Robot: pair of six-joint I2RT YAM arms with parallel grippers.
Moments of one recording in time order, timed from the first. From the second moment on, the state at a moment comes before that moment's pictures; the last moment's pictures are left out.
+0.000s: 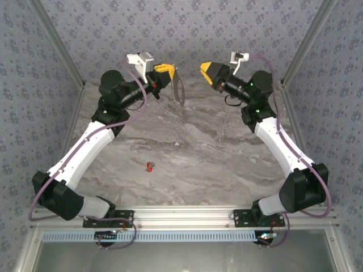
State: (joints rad) left arm -0.49 1.37 1.38 0.21 0.48 -0.24; right arm 0.30 1.42 1.27 0.46 -0.71 1.22
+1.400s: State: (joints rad) left arm -0.12 1.36 1.44 -0.24 0.17 -0.52; right arm 1.04 2.09 1.57 -0.61 -0.14 0.79
